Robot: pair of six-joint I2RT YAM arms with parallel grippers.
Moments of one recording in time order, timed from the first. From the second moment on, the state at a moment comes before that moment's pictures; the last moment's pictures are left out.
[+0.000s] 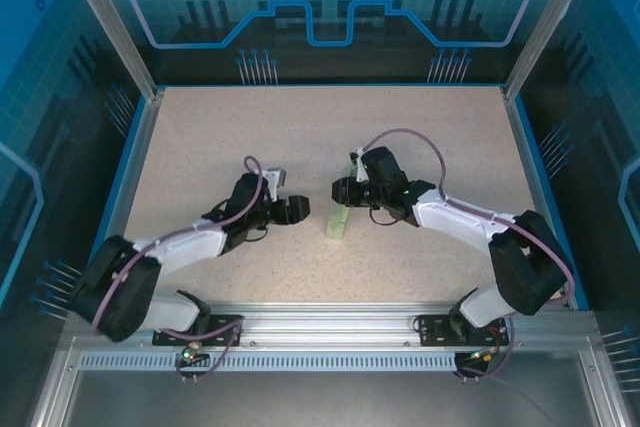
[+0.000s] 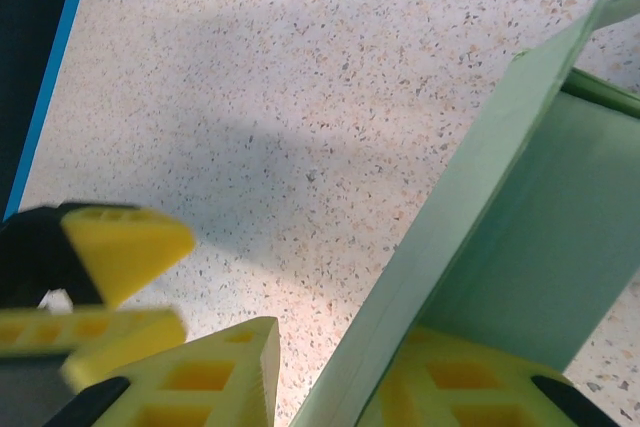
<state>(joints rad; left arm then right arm) -0.50 1.29 0.49 0.18 0.20 -0.57 0.63 1.50 0.90 -0.12 -0.21 0.63</state>
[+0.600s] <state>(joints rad) -0.96 1.42 0.45 0.48 -0.23 -0.26 0.63 1.53 0.93 -0.14 -0.20 0.64</state>
